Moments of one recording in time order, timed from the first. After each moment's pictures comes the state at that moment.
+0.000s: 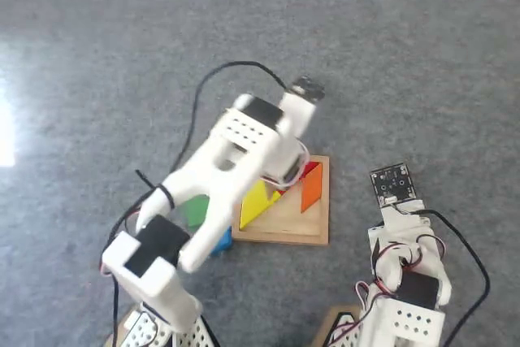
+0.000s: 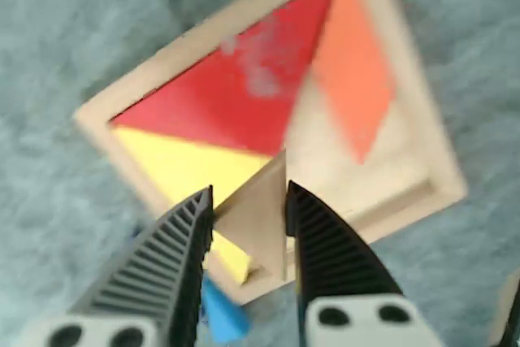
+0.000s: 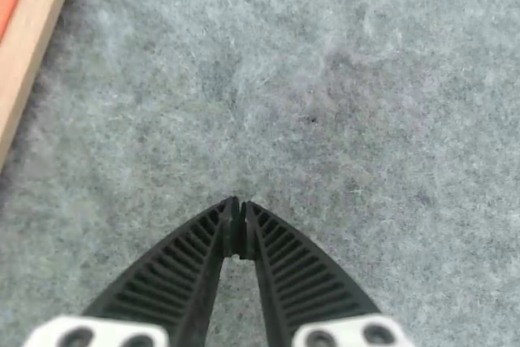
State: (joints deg) left arm 27.8 10.9 9.1 81.5 4.4; right arm 11.3 -102.9 95.4 69.5 28.9
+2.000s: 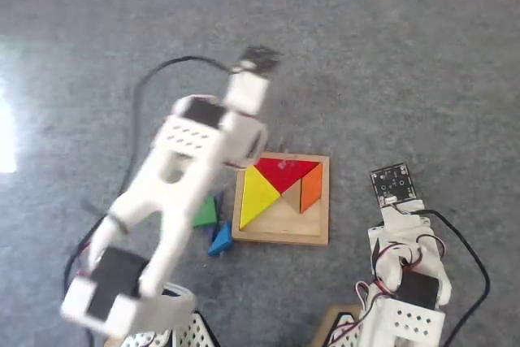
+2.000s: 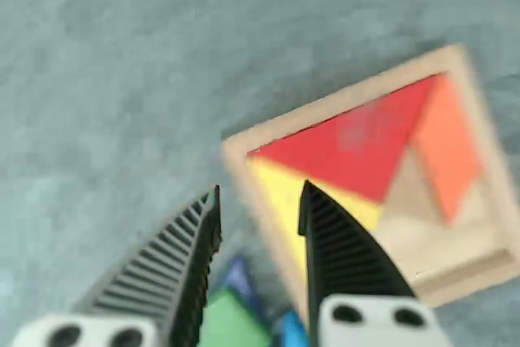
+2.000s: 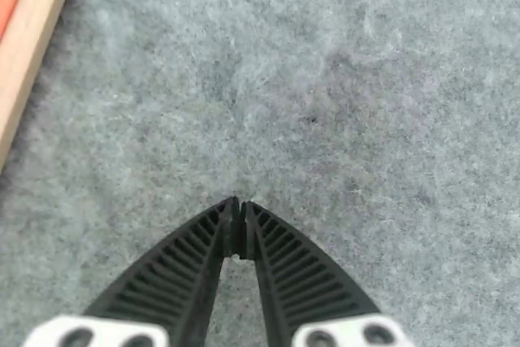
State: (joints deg) left arm 10.8 -7.6 25.5 68.4 -1.5; right arm 11.3 -102.9 95.4 69.5 28.9
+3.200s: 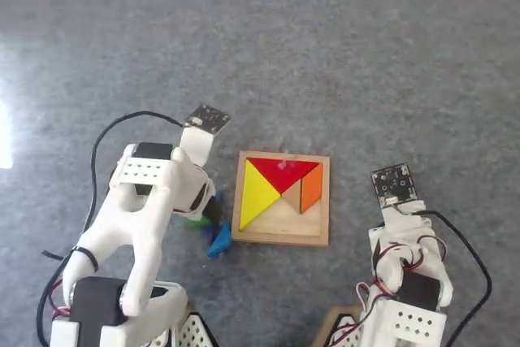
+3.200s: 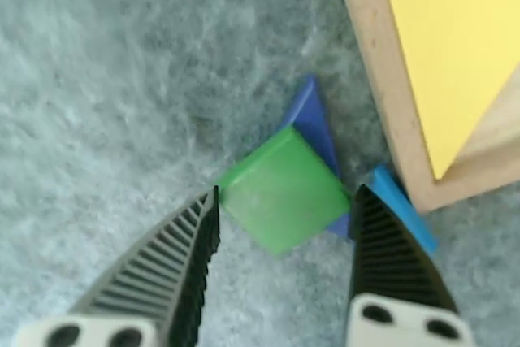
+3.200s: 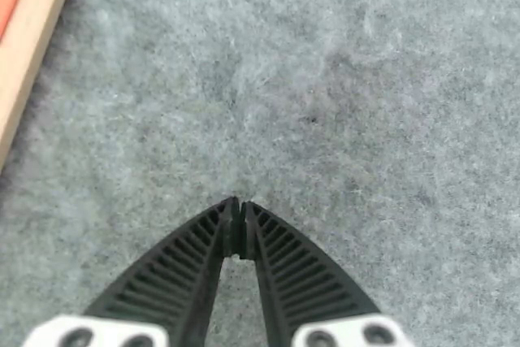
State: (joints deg) left arm -1.4 -14.6 49.2 67.9 -16.5; right arm 11.3 -102.9 95.4 69.5 28.9
